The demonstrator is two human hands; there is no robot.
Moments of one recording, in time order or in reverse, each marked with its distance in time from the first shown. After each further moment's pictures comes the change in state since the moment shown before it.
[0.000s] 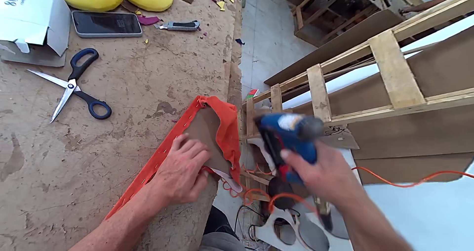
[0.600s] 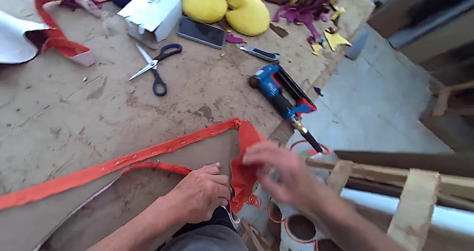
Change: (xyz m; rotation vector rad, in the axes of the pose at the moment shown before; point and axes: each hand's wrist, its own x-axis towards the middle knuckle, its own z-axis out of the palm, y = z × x) left_hand 0.020 0.069 0.029 -0.203 0.088 -0.353; right_hand 0.163 -0.041 0.062 0.204 -0.406 -1.491
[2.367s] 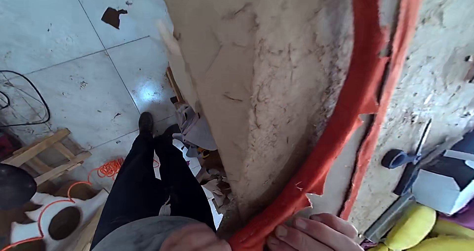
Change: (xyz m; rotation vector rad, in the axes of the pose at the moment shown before) left_hand 0.156 0.049 0.234 0.317 2.401 -0.898; right_hand 0.135 0.041 0.081 0.238 -0.873 -1.361
